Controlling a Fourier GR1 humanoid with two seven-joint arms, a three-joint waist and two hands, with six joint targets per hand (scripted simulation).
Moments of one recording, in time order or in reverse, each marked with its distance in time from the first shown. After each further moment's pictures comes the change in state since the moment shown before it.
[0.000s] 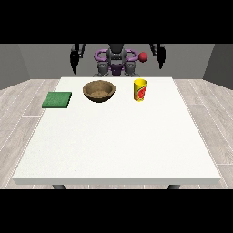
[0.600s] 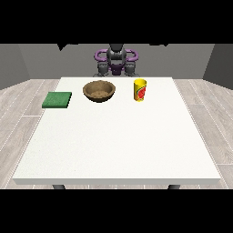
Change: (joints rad) left arm -0.046 0.010 0.088 -0.113 0.134 0.004 0.160; right arm -0.007 -0.129 -0.152 -0.111 -0.186 0.134 0.088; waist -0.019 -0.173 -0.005
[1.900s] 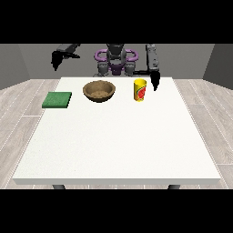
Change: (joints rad) left arm -0.165 -0.086 0.076 0.560 -0.115 0.052 -0.686; right arm -0.121 -0.006 -0.074 0.132 -0.016 0.116 -0.272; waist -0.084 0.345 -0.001
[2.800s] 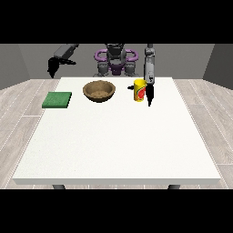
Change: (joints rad) left arm -0.243 0.021 0.065 0.500 -0.009 0.076 -0.325; right arm -0.064 -0.042 -0.039 0.132 -0.002 0.071 -0.122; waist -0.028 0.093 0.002
